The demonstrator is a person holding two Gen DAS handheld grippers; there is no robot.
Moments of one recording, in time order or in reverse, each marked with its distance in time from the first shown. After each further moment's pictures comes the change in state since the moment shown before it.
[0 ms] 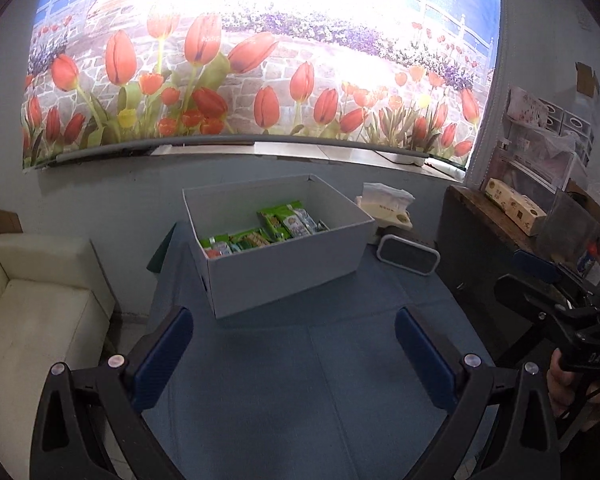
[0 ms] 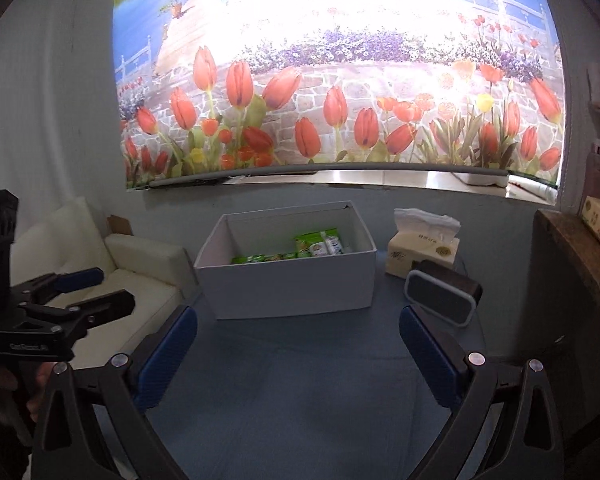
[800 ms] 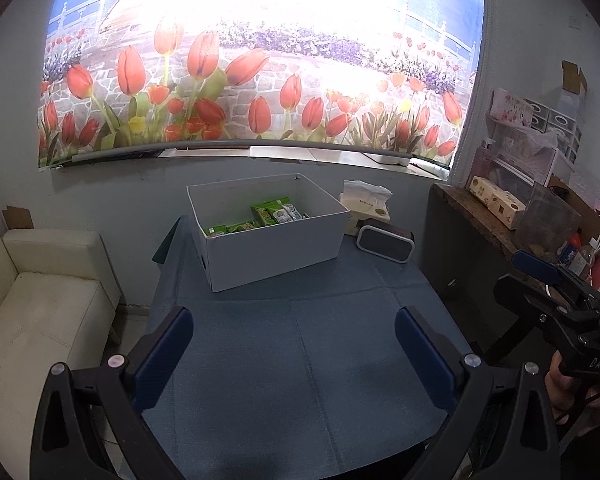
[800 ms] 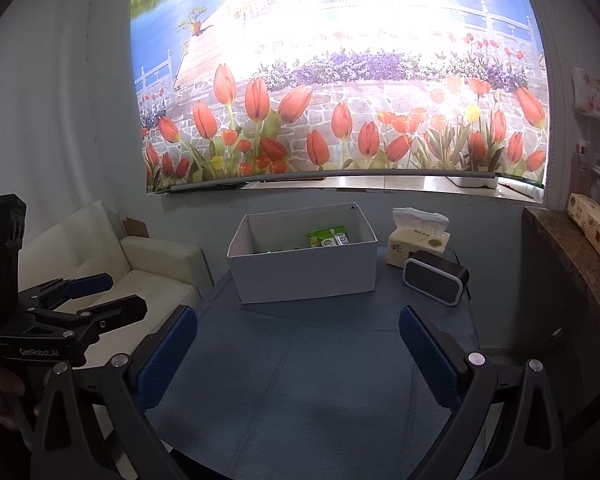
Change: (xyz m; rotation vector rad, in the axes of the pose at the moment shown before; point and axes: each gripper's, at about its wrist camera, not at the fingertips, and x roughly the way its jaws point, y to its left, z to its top) left arm -0.070 -0.030 -0.020 0.019 -0.019 0.004; right arm -0.074 0.021 -0.024 0.002 -0.037 -0.008
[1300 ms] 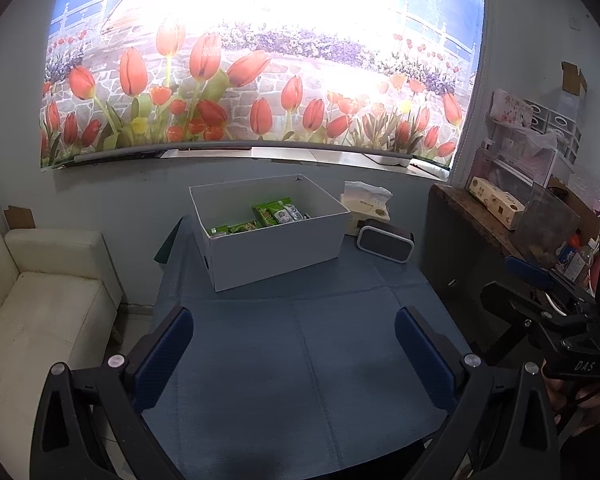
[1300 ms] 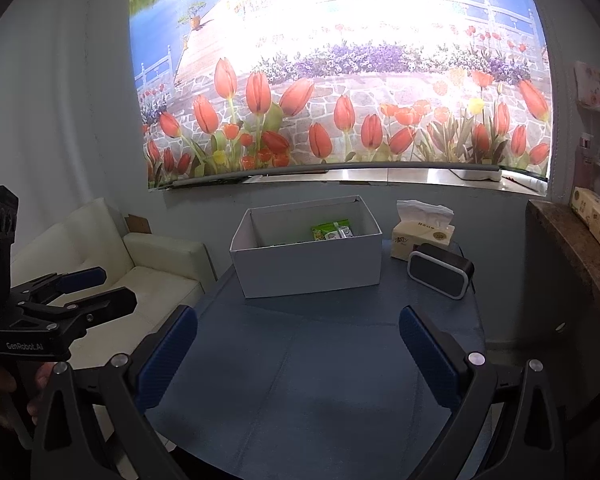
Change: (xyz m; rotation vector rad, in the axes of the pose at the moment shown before) left arm -0.007 0.002 0.000 -0.002 0.005 0.006; right arm 0.005 0.002 -0.002 0.003 0.018 0.006
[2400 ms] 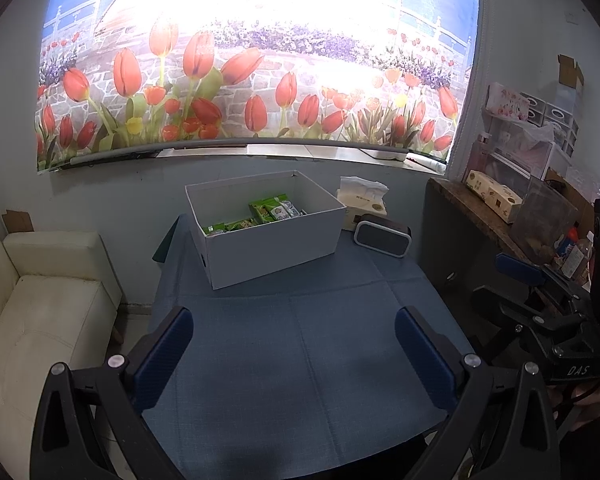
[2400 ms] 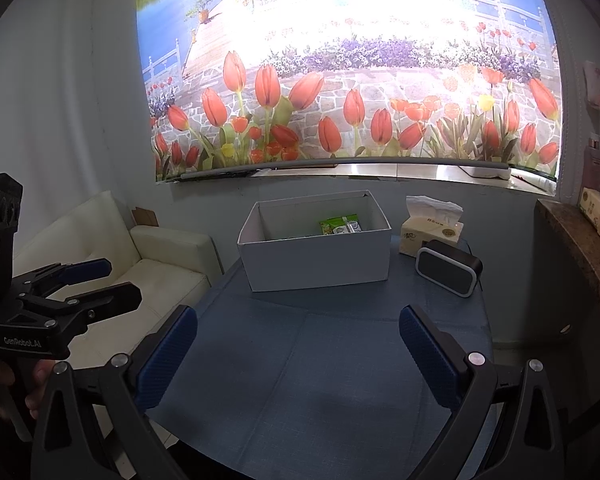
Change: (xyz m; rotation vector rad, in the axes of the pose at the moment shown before) left arm 0.001 -0.001 0.001 0.021 0.014 -0.009; right arm 0.005 0.003 -0.001 -0.016 0.020 0.025
